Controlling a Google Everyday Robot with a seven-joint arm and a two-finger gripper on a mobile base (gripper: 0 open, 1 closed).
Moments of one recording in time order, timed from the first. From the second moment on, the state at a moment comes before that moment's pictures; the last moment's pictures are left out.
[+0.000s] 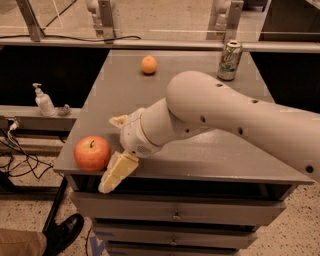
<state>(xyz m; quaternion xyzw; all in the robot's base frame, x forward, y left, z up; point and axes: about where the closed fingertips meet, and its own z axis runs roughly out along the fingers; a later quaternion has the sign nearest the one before) 0.463 0.120 0.828 -0.66 0.62 0.23 0.35</state>
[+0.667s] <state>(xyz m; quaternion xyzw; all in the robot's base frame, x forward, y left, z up) 0.463 0.153 0.822 -0.64 0.62 0.27 0.36</state>
